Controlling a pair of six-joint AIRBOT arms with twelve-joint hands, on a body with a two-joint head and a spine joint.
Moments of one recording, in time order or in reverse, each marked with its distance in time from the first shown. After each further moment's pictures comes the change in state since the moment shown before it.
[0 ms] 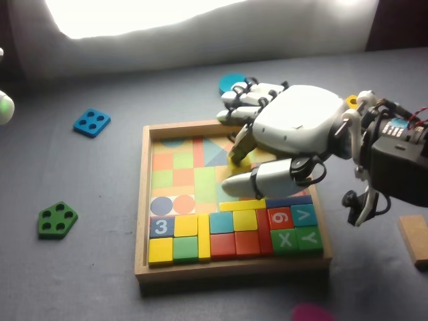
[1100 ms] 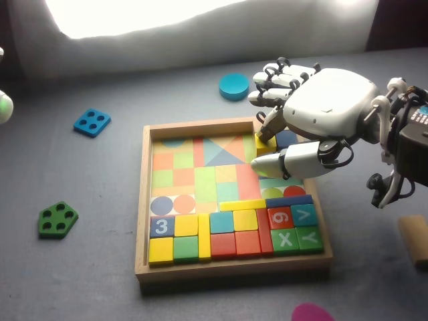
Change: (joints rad) left arm -0.001 0.000 0.000 -0.002 -0.001 0.000; right arm -0.030 0.025 0.071 -0.006 0.049 -0.002
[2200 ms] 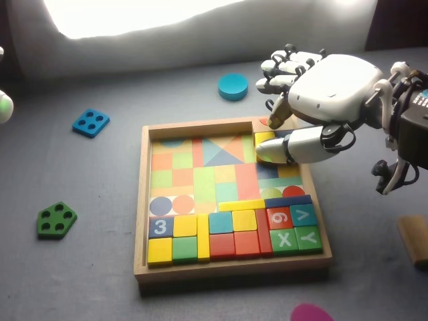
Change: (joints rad) left arm 0.000 0.000 0.001 0.001 0.000 0.000; right arm 0.048 0.002 0.020 0.001 -0.044 -0.002
